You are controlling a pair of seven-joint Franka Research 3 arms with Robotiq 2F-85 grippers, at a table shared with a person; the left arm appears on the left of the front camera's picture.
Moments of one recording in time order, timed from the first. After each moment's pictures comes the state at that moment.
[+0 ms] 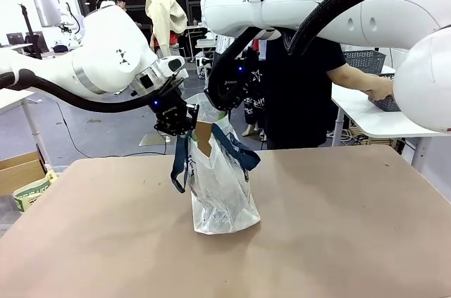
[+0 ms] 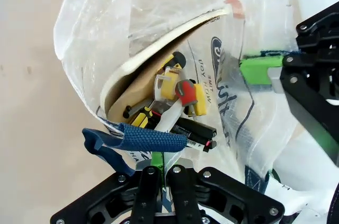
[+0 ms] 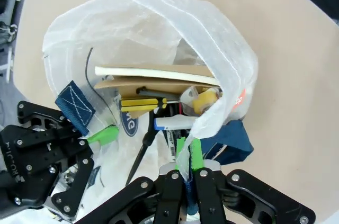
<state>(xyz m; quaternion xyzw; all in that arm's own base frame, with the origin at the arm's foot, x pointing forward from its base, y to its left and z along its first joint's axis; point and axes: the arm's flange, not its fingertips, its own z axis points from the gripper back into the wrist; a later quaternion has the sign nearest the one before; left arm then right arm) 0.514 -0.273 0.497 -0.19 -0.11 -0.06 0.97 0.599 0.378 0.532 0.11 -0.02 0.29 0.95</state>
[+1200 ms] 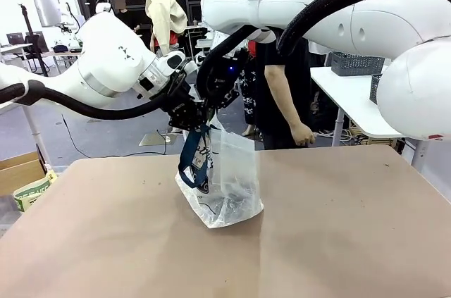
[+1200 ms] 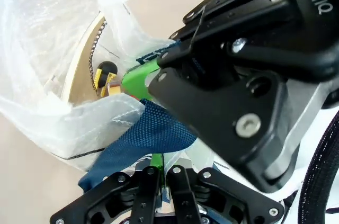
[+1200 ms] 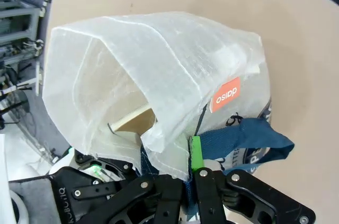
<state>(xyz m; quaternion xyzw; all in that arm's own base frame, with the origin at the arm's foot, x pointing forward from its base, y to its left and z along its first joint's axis) 0.514 -0.286 0.497 -0.28 -0.14 -0.15 0.94 0.612 0.393 0.532 0.17 -0.01 0.23 0.96</state>
